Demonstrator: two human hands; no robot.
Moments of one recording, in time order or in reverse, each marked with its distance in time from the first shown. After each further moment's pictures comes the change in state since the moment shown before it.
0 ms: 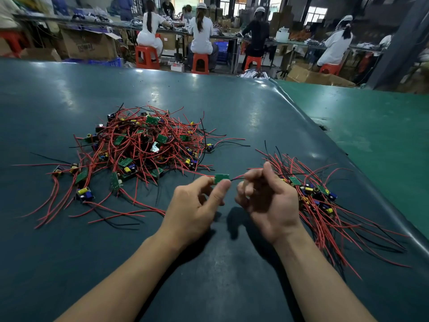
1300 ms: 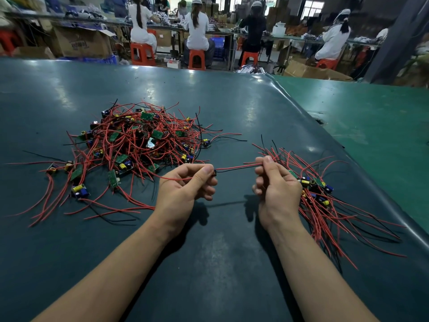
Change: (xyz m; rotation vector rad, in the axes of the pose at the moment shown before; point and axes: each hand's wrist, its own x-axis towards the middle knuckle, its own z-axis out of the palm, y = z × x) left_hand 0.010 0.005 0.000 -0.677 0.111 -0.245; right_hand 0.010 0.004 -0.008 -0.146 0.454 -0.331
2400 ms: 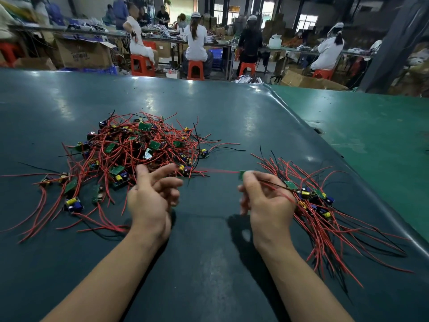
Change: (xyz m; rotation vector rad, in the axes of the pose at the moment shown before) left_hand 0.019 0.010 -0.019 -0.192 0.402 -0.072; right_hand -0.020 0.003 0.008 -0.178 -0.049 -0.147
